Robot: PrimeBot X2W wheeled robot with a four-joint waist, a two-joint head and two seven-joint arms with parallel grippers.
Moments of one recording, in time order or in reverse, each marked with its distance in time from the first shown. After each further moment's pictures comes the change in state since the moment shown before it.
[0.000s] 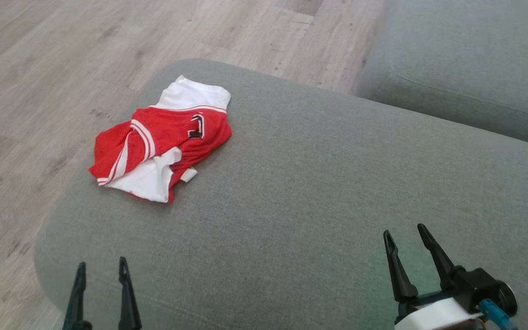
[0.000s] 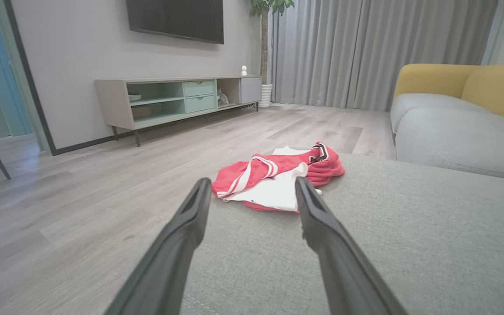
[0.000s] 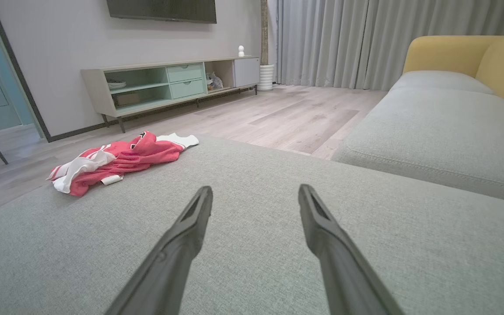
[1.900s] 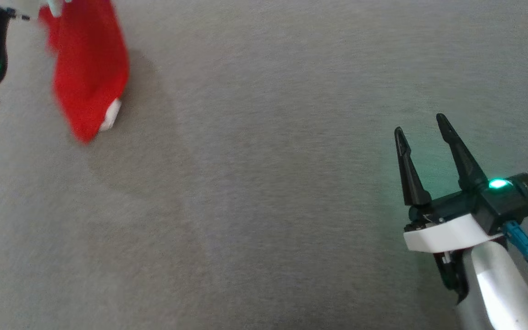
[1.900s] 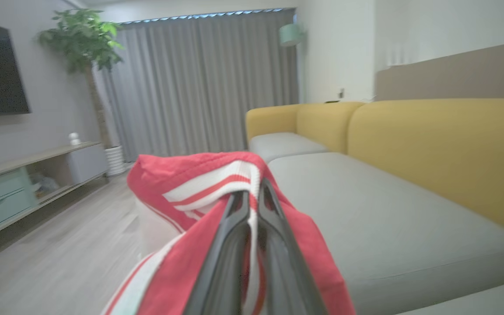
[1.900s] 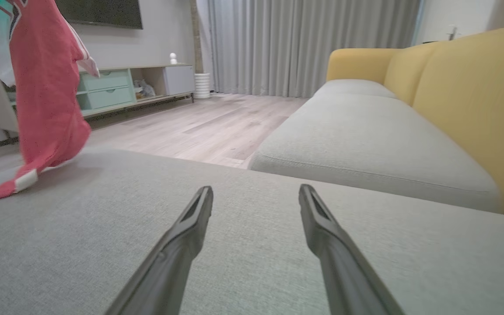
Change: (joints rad) left arm -1.353 0.362 -0.295 0.552 -0.453 -0.247 0.236; right arm -0.287 -0.081 0.011 -0.108 -0.066 0.000 -0.008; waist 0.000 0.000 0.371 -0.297
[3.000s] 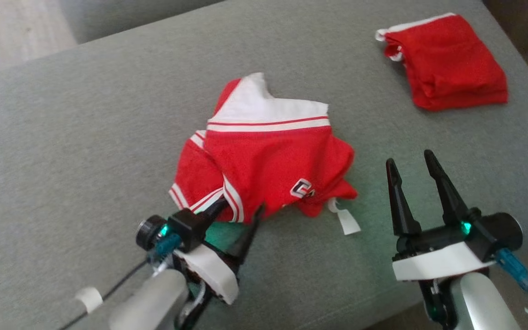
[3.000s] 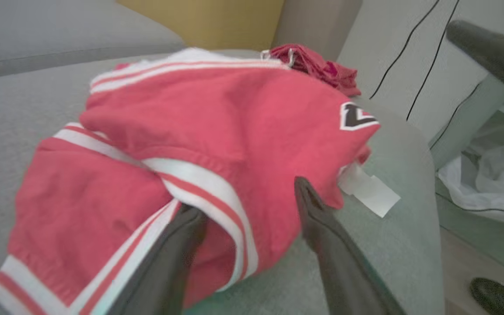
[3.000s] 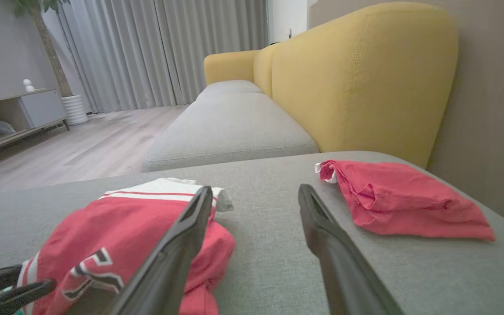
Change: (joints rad) left arm 0.664 -0.165 -0.524 -0.138 -0.053 0.045 -0.121; right arm 0.107 0.075 0.005 0.001 0.112 0.000 0.000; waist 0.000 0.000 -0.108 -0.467
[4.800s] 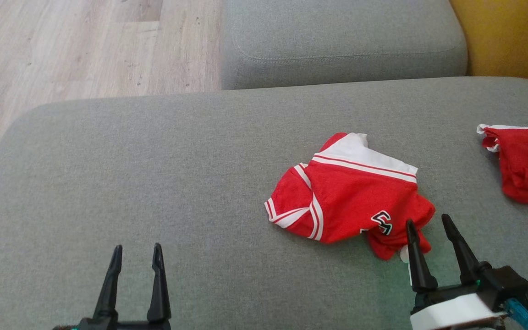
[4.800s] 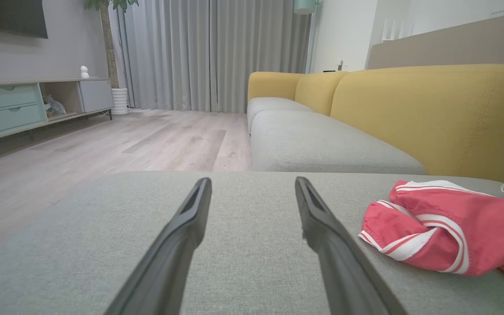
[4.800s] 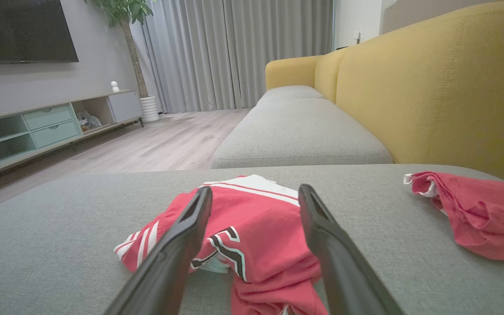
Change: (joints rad) left arm 0.643 -0.192 0.713 -0.429 0.449 0.150 -0.108; right arm 0.197 0.006 -0.081 0.035 -0.020 0.000 0.001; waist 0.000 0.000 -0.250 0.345
